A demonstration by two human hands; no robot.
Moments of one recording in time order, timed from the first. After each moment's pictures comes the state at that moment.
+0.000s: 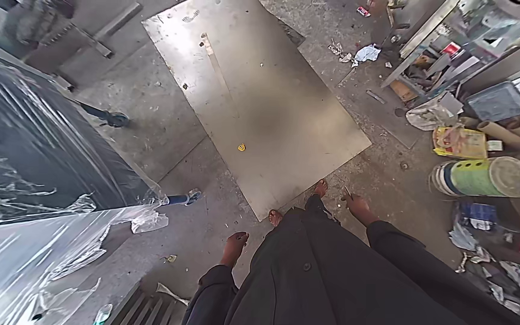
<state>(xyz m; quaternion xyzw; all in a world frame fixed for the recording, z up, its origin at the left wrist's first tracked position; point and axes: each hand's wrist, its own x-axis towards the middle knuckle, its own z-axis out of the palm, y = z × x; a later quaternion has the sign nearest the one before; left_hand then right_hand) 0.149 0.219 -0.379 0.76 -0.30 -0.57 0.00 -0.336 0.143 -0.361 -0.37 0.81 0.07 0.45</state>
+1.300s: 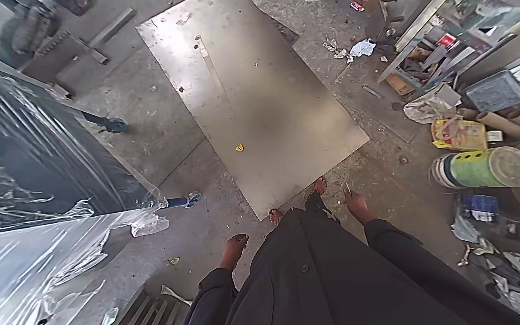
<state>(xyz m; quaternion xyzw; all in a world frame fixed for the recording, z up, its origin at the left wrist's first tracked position) 0.142 0.228 -0.377 0.77 -0.30 -0.57 -0.01 -0.340 0.157 -0.371 -0.32 0.83 0.02 0.45</state>
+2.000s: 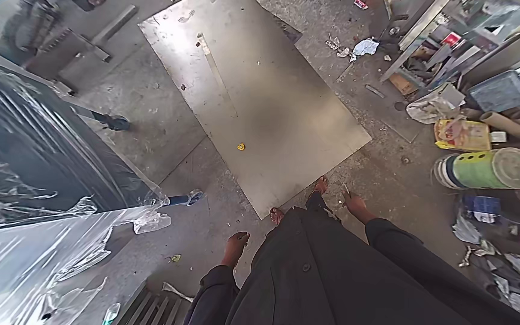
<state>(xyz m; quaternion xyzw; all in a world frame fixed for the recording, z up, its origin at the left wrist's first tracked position) 0.146 0.227 -0.382 0.77 -0.30 -0.57 -0.01 -0.337 0.155 -0.377 -0.36 0.81 0.06 0.47</state>
